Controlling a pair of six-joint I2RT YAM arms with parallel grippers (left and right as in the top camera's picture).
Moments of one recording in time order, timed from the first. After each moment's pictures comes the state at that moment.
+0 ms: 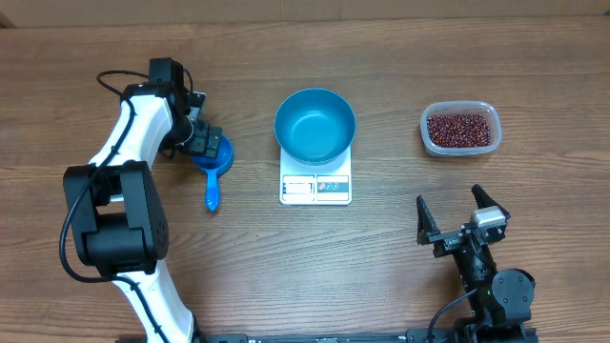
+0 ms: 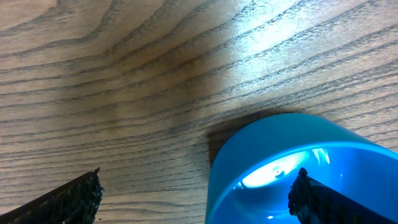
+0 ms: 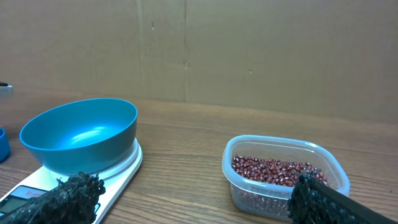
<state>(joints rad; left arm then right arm) 0.05 2.06 1.52 -0.87 -0.02 0.19 0.07 0.01 0.02 -0.02 -0.13 -0.02</state>
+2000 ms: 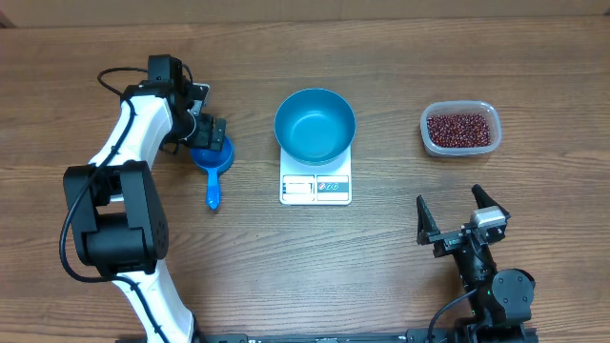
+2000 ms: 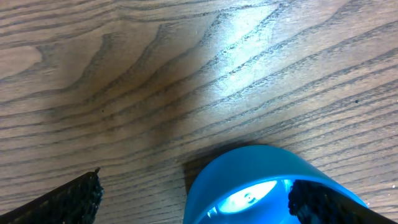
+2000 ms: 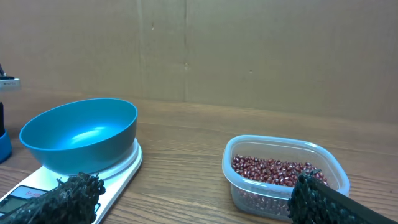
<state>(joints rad) 0.05 2.06 1.51 -0.79 0.08 0.19 0.07 0.01 0.02 -0.02 -0.13 -0.02</state>
